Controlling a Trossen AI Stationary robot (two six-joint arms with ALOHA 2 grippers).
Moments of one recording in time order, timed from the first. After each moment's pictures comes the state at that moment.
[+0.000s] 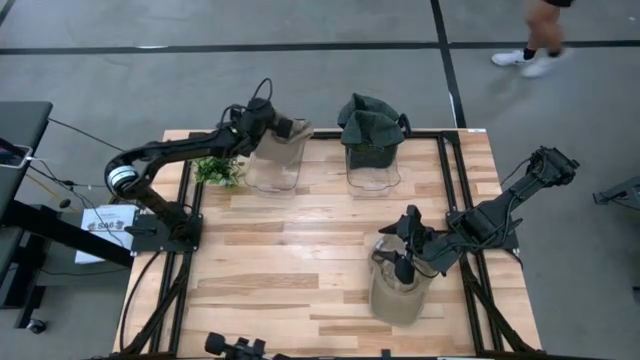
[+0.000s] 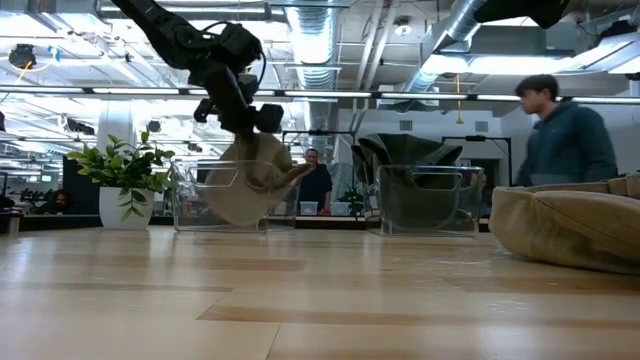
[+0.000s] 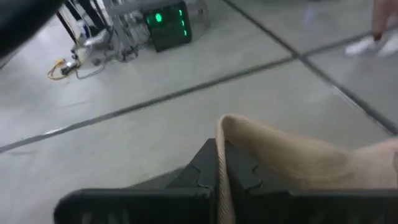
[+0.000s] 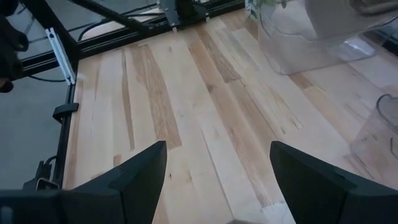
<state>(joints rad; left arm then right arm) 0.61 1.55 0.99 0.08 -0.69 -0.11 0.61 1.15 0.96 -0.54 0.62 0.65</state>
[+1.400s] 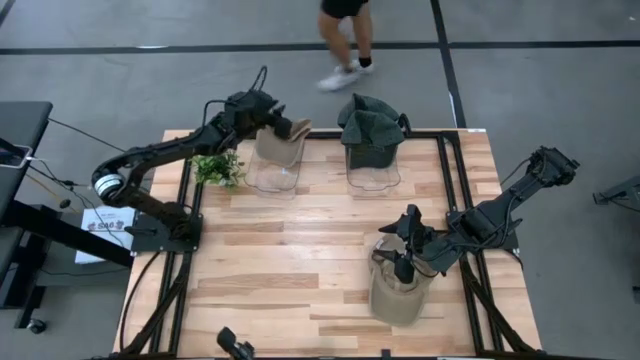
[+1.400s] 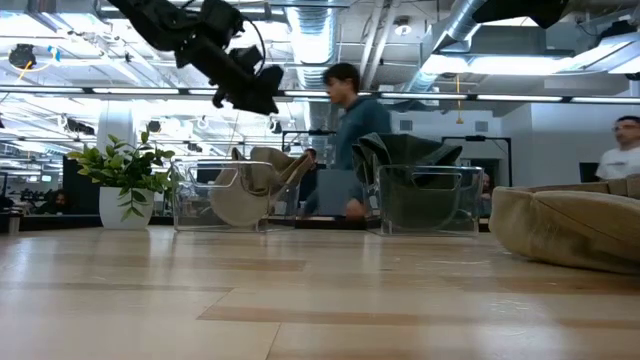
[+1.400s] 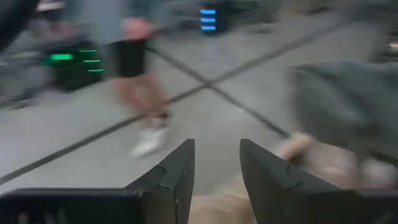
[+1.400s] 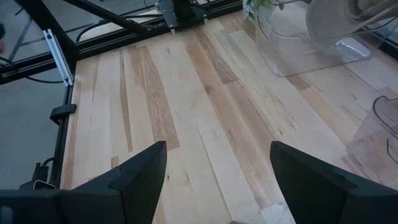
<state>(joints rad) 0.65 1.43 0.99 0.14 -0.26 0.03 0.61 1.15 0.96 -0.54 0.63 0.65</state>
